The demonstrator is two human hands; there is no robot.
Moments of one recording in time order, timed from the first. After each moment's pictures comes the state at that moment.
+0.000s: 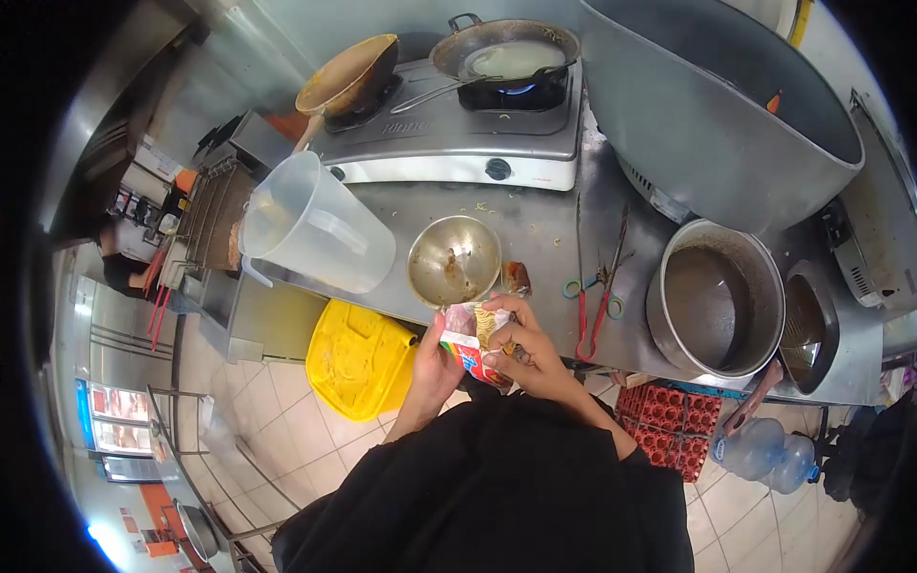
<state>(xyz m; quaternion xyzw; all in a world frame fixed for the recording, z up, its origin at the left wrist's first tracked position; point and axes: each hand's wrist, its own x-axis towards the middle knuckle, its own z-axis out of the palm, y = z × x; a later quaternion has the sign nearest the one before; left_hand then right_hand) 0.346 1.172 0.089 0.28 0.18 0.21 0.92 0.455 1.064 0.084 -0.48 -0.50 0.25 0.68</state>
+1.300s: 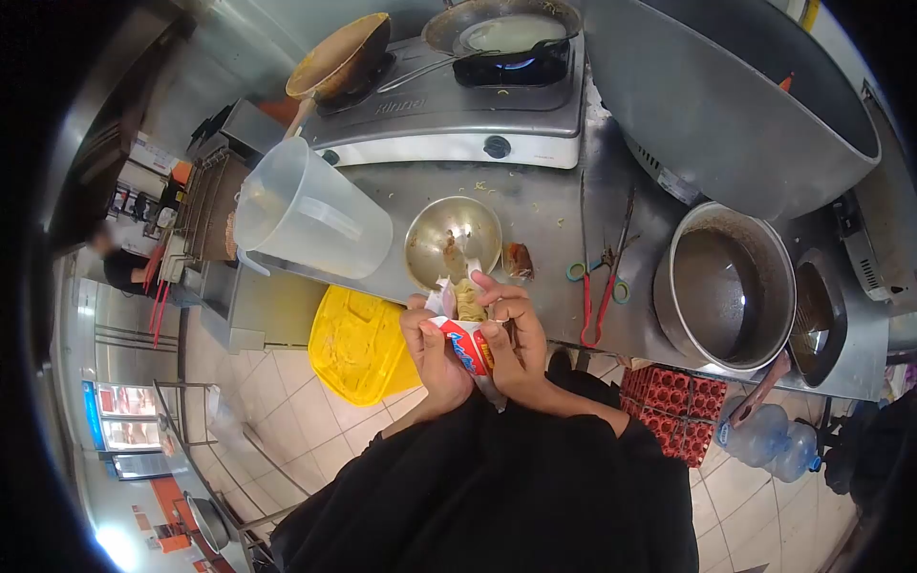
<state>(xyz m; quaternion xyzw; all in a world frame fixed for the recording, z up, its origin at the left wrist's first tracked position) 0.369 1.141 0.106 0.58 0.15 0.51 0.61 0.423 1.087 0.097 -0.38 -0.34 0.16 0.85</state>
